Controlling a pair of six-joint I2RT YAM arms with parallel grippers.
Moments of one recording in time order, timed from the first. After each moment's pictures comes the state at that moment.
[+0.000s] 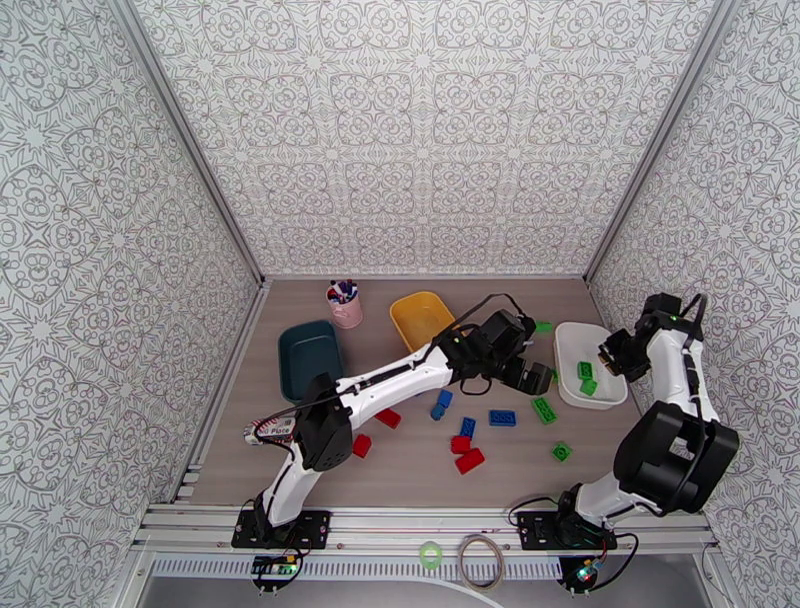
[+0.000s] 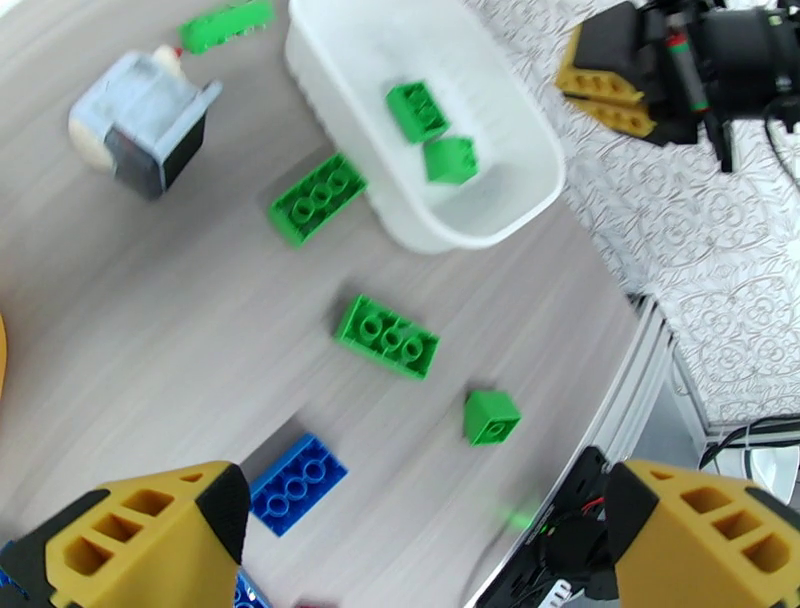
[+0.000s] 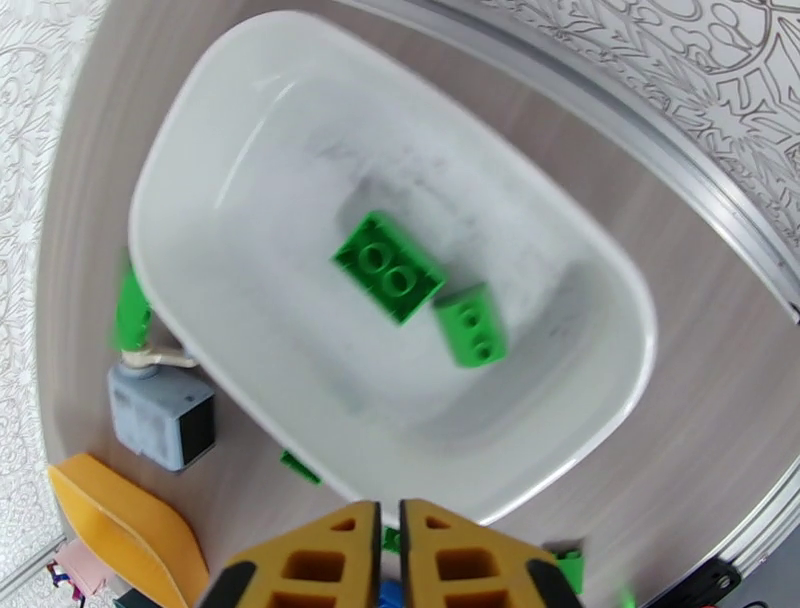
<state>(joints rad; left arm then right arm) -1.04 2.17 2.05 -0.65 0.22 -0.55 -0.49 1.57 1.36 -1.04 -0.14 0.63</state>
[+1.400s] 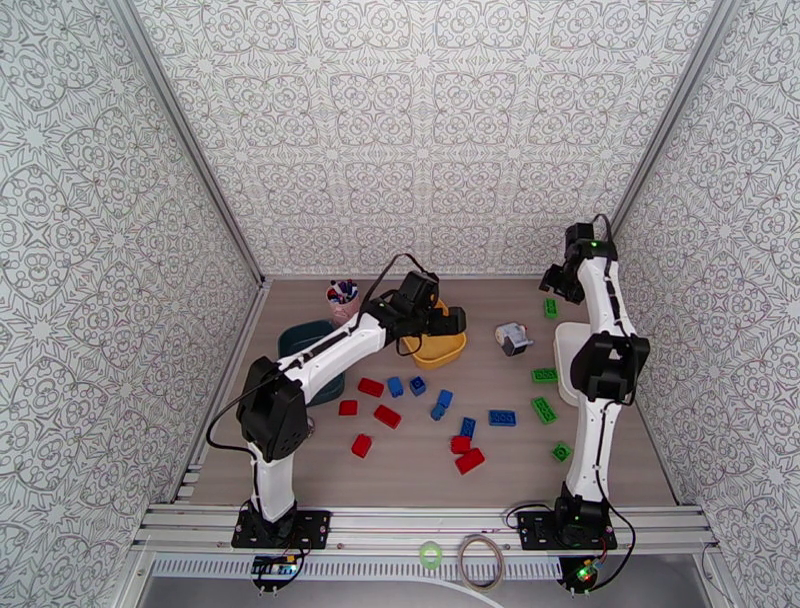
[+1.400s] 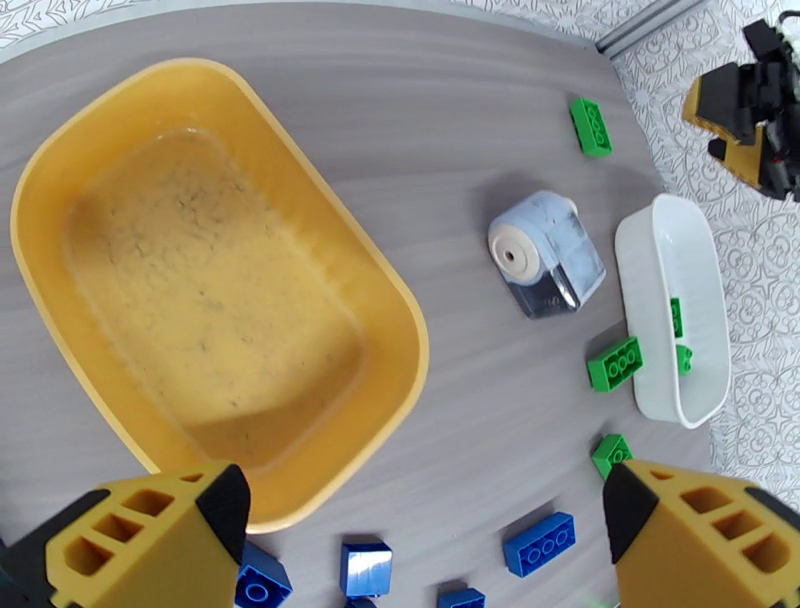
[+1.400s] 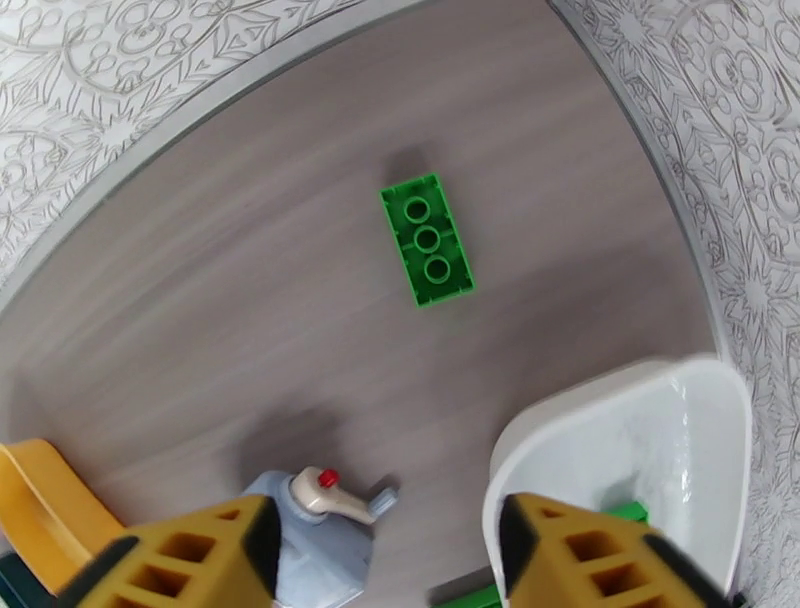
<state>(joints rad) -0.67 1.94 1.72 -0.54 0.11 -0.61 -0.12 2.37 2.50 -1.29 0.05 0.36</state>
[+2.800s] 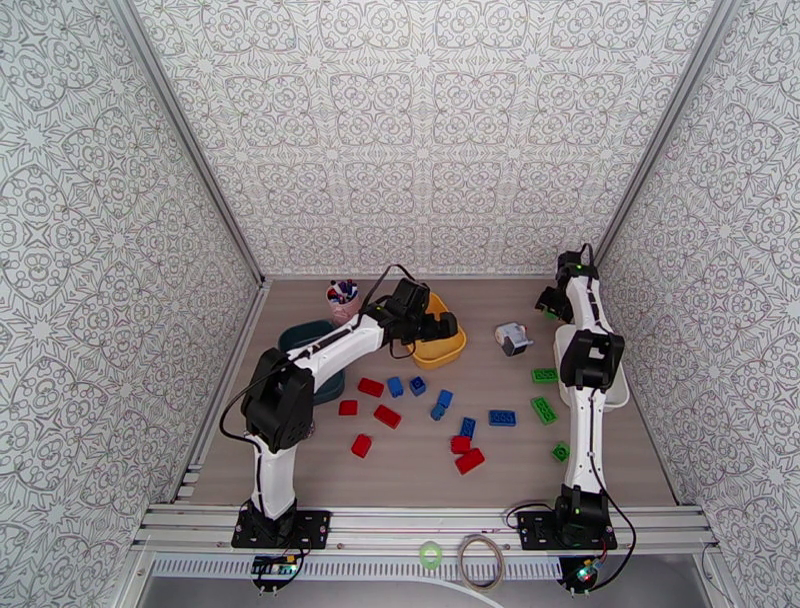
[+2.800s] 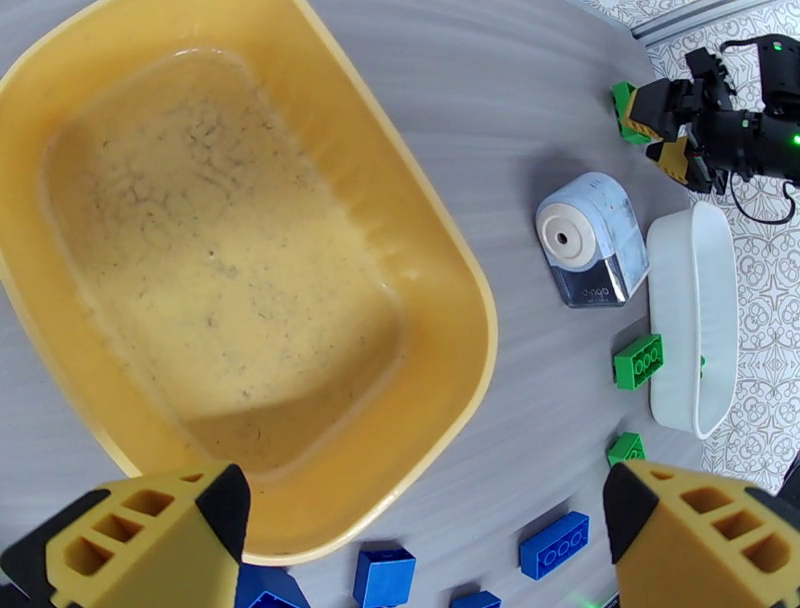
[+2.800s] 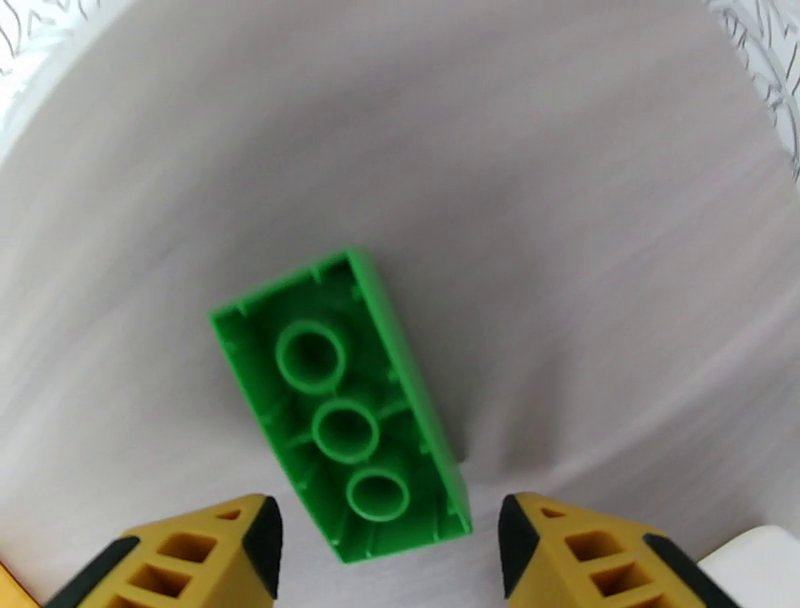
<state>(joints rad) -0.61 1.99 1.64 -0.47 0.22 -0.67 -0.17 2.72 2.68 -1.17 0.04 0.39</state>
